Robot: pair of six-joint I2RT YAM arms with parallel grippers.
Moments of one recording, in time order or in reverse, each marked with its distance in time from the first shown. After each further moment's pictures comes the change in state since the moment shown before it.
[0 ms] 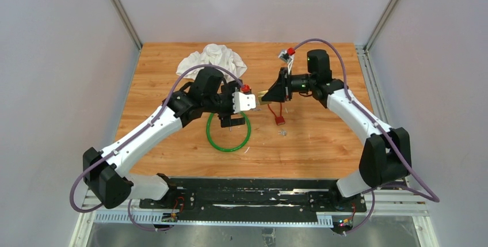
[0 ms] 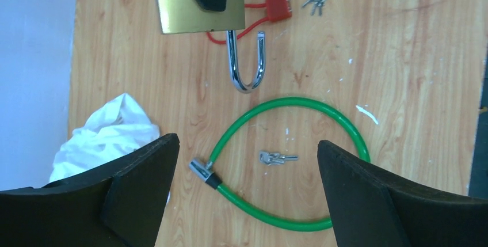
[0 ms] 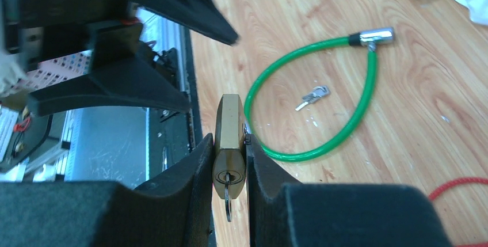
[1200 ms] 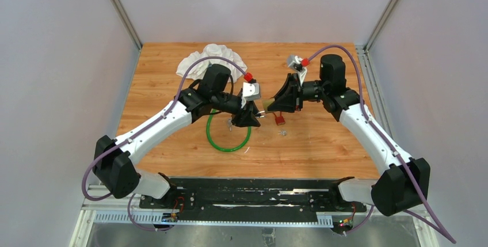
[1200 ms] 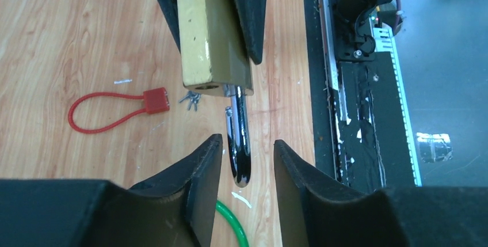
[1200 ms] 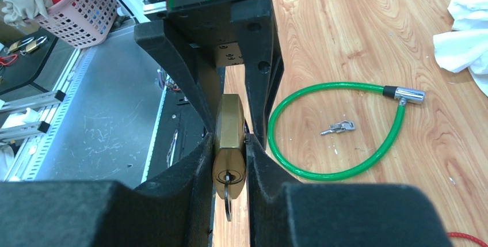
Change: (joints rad) left arm 0.000 0.113 0.006 0.138 0.482 -0.401; right arm -0.004 -0.250 -0.082 -0.013 -0.206 -0.159
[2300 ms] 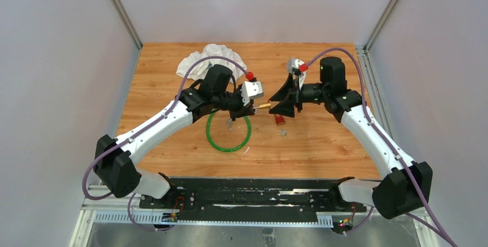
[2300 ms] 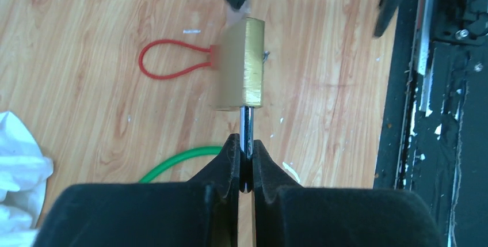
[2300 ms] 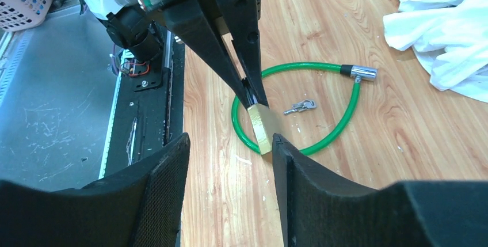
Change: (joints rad) left arm -0.005 0.006 0.014 -0.008 -0.275 0.020; right arm 0.000 -0.017 -0.003 -0.128 0.134 -0.189
